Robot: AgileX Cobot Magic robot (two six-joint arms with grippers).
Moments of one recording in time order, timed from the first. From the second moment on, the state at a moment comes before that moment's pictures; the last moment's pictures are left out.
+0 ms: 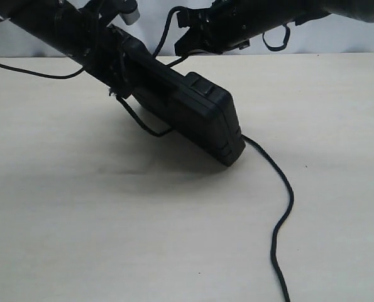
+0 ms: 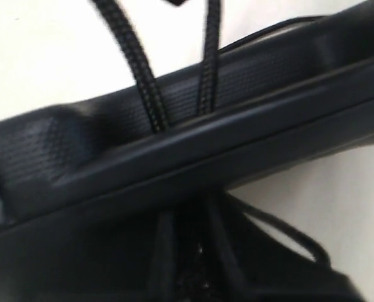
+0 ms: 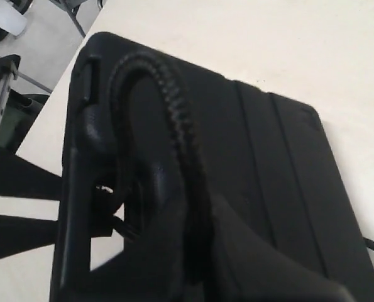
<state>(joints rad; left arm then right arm) -0.18 1.86 -1.41 -0.59 0.73 1.10 0.25 2.07 -1.74 0.93 0.87 -0.60</state>
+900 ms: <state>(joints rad) -0.11 1.86 -1.26 -0.83 0.81 1.62 0.24 2.07 -1.74 0.93 0.94 -0.56</state>
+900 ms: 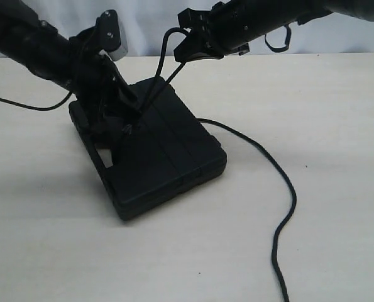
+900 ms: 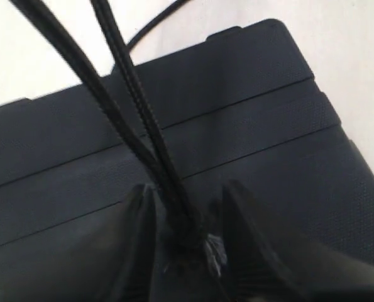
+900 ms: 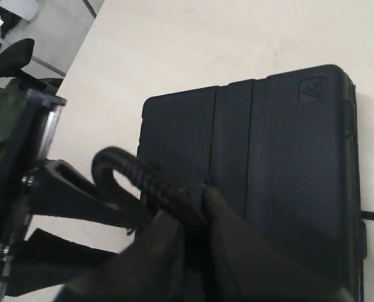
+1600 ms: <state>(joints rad) -0.11 1.99 -1.26 -0.92 0.76 1.56 0.24 2.07 -1.74 0.93 0.95 -0.58</state>
